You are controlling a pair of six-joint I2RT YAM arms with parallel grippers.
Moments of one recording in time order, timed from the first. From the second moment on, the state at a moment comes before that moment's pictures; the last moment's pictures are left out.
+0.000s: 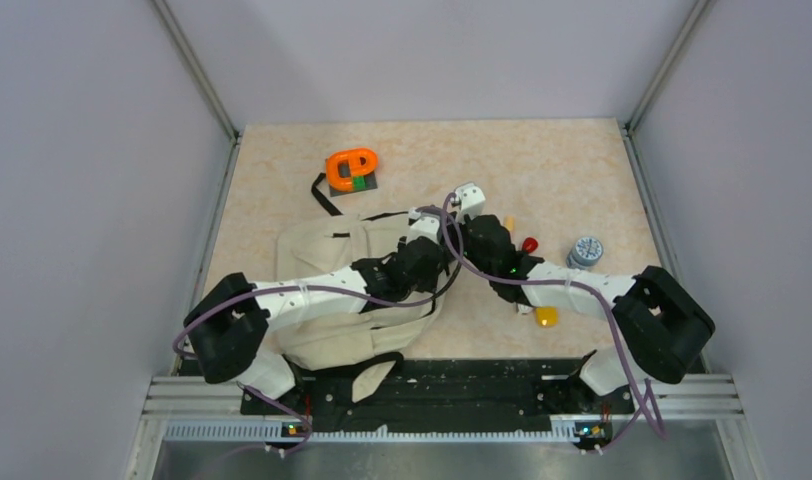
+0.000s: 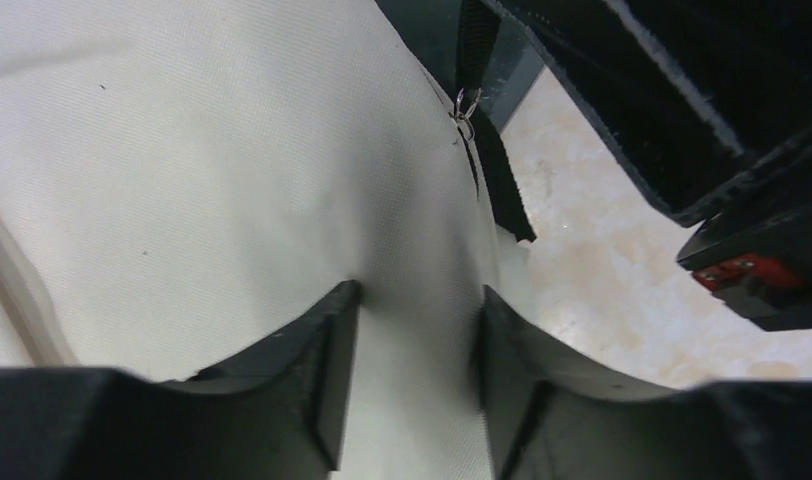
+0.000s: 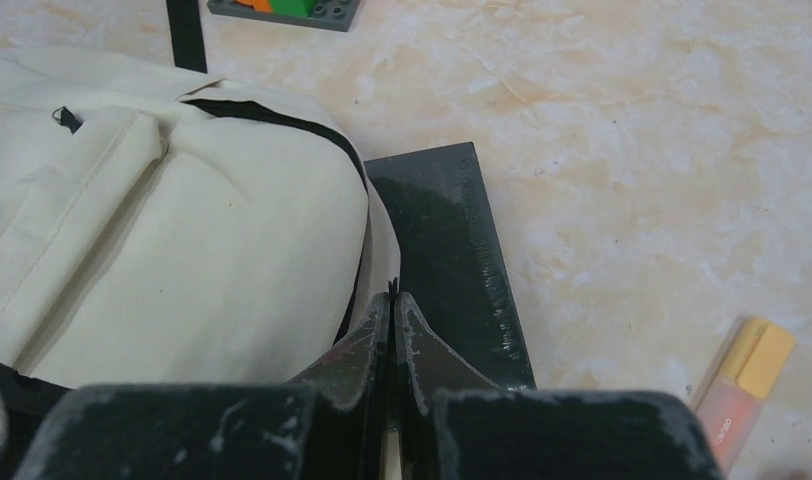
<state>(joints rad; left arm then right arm) -1.00 1.50 0.92 -0.18 -0.41 -0.54 0.78 1.46 0.72 0.43 0.27 0.16</state>
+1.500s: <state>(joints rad) -1.00 1.25 0.62 -0.09 0.17 -0.31 0.78 1.44 0.69 0.44 0.17 0.16</state>
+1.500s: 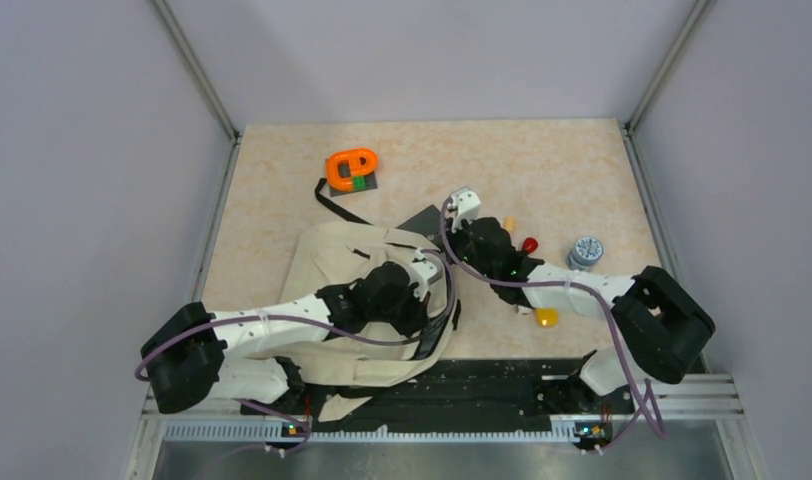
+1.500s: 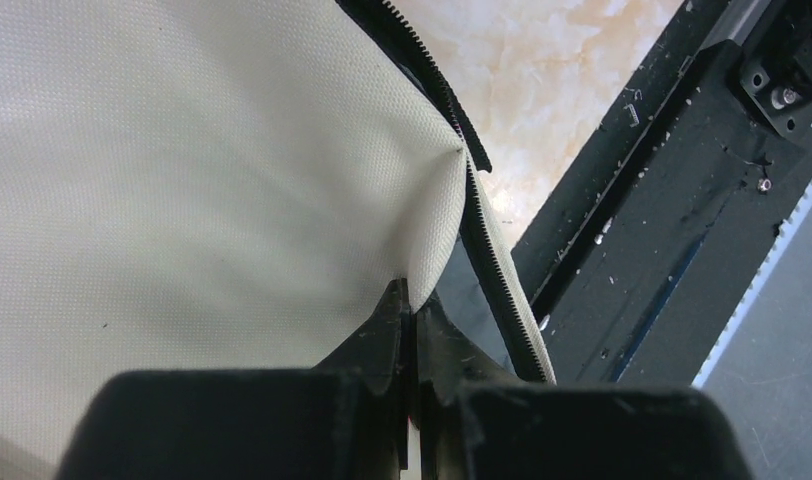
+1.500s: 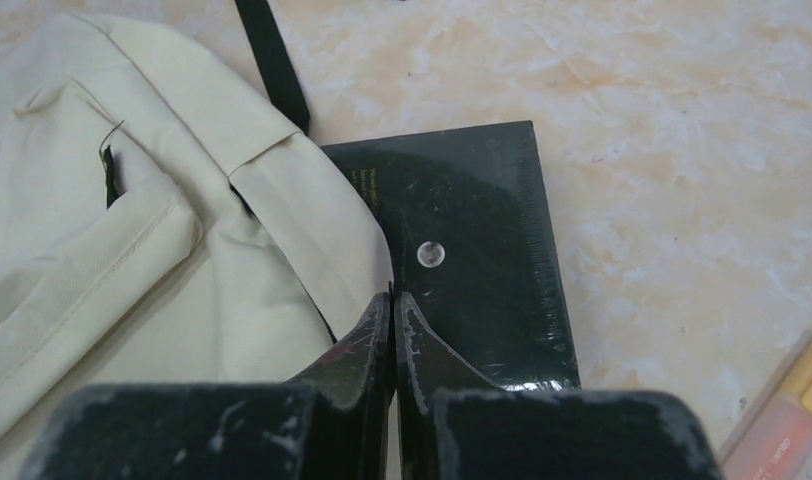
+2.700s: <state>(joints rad) -1.06 1.36 0.74 0.03 -0.20 -0.58 0.79 1.60 0.82 0.41 0.08 0.11</state>
